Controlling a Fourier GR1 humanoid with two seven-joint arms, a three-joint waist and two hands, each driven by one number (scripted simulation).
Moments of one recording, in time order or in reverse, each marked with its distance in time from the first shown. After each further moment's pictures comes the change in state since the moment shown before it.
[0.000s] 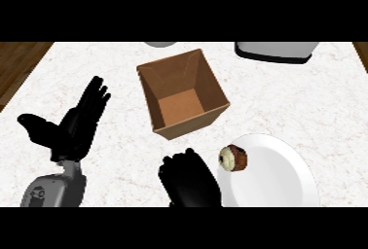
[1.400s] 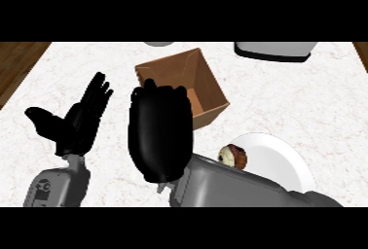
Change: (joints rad) left arm -0.041 -0.006 0.004 0.041 -0.016 0.015 -0.009; right arm -0.653 -0.008 -0.018 0.163 -0.075 -0.333 0.730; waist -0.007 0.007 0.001
